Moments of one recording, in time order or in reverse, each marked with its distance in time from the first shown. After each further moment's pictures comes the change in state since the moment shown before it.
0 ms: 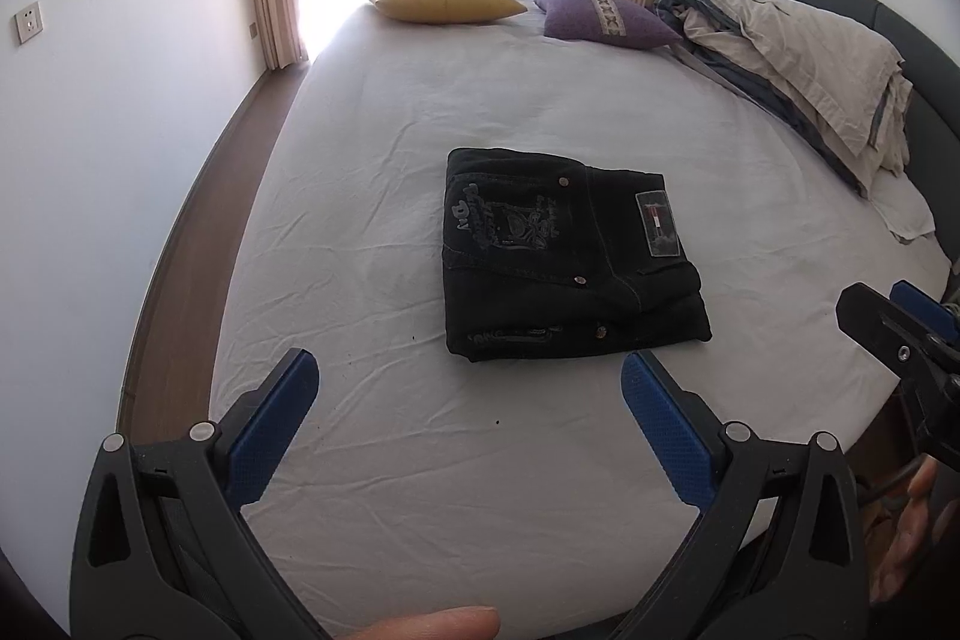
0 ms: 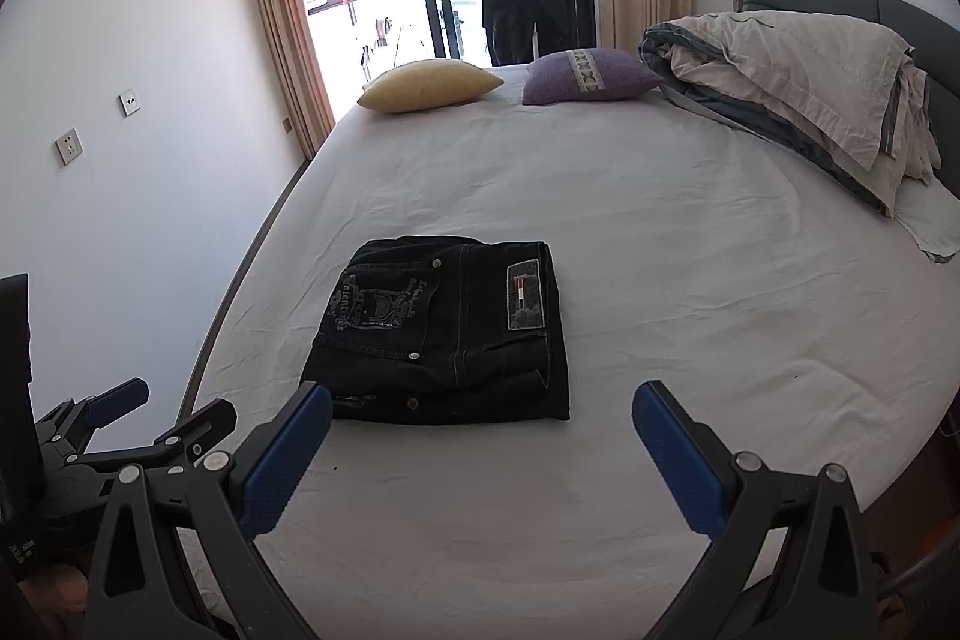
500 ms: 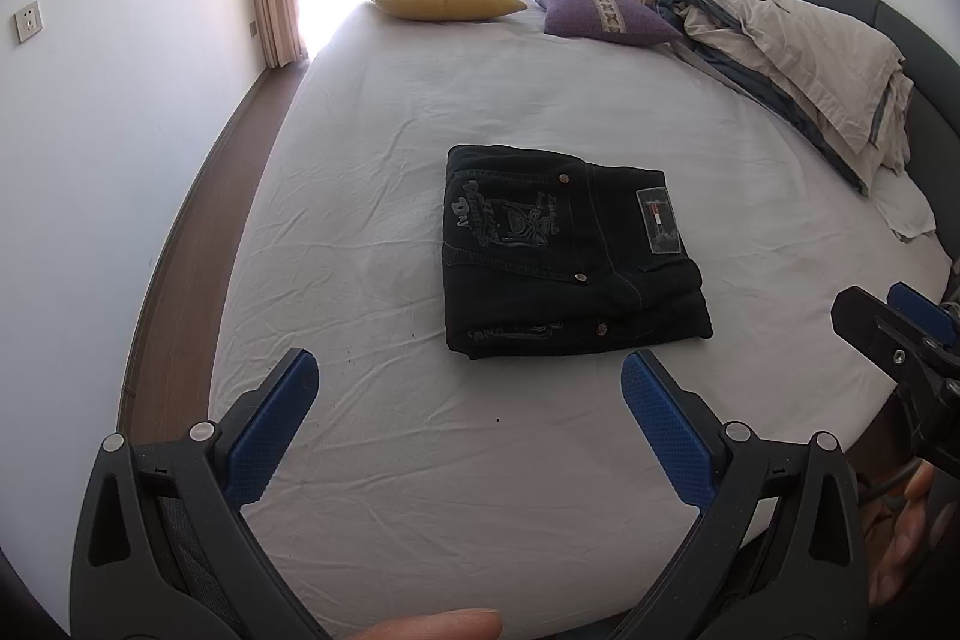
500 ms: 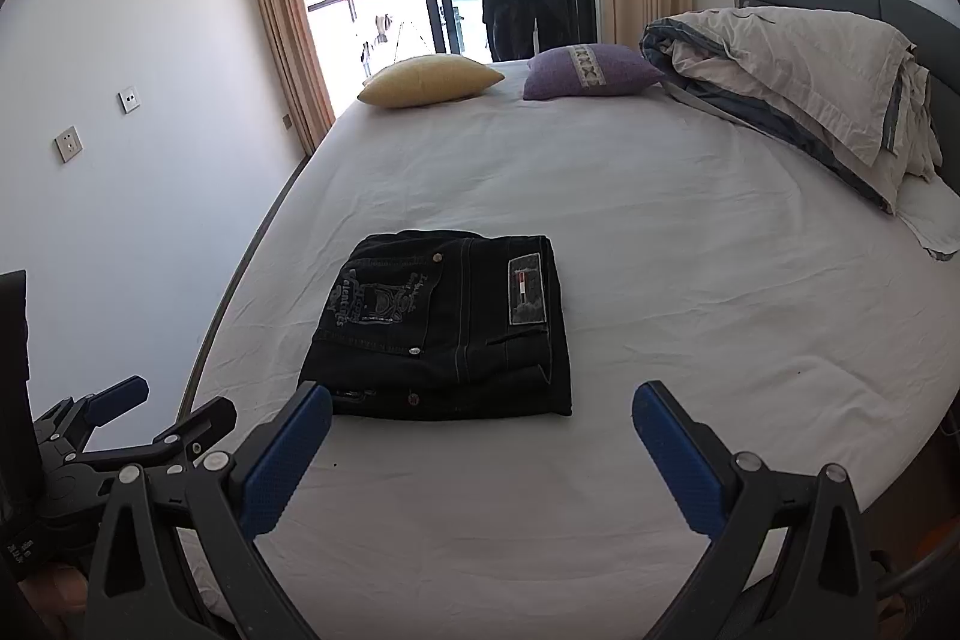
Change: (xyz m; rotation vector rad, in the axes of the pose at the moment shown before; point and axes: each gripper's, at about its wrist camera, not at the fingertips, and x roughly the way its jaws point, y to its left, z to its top) left arm 0.001 -0.001 -0.001 0.001 0.002 0.001; right arm 0.000 0.001 0.000 0.001 0.003 0.000
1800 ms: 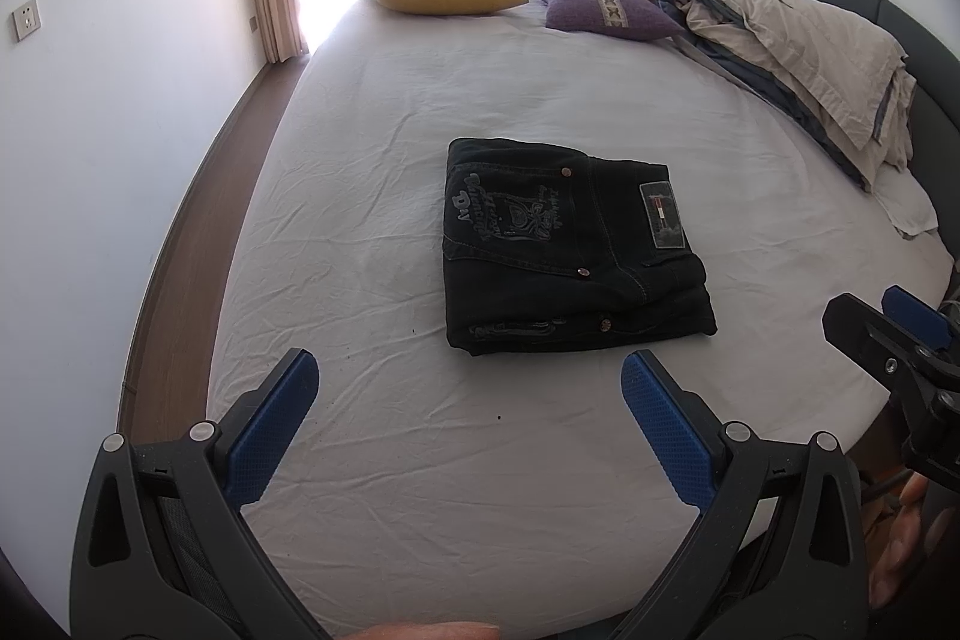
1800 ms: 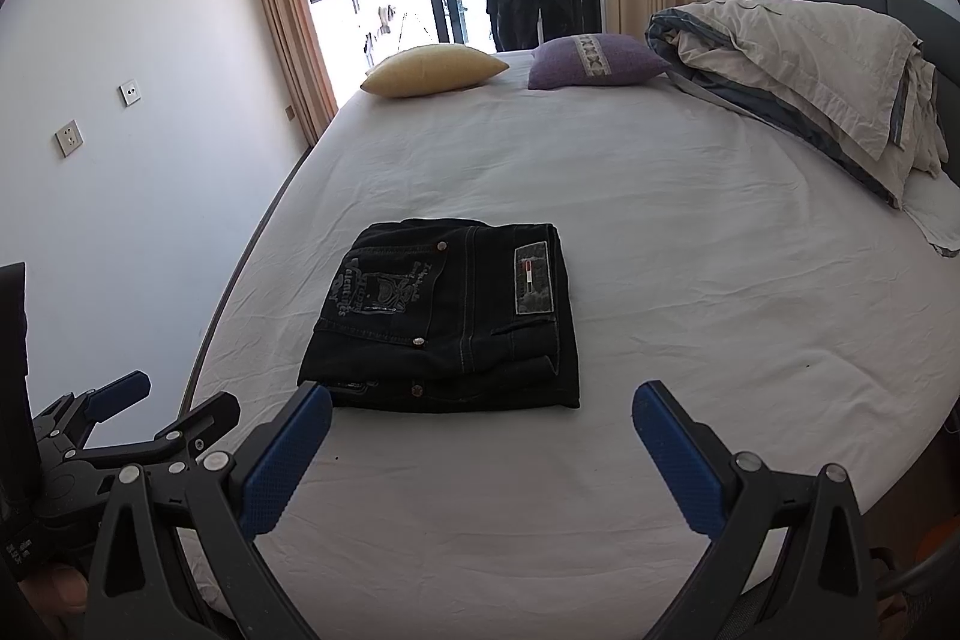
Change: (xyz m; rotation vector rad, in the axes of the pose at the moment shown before) left arm 0.006 0.004 -0.005 0.003 0.008 0.001; right arm 0.001 0.000 -0.003 -0.003 0.012 0.005
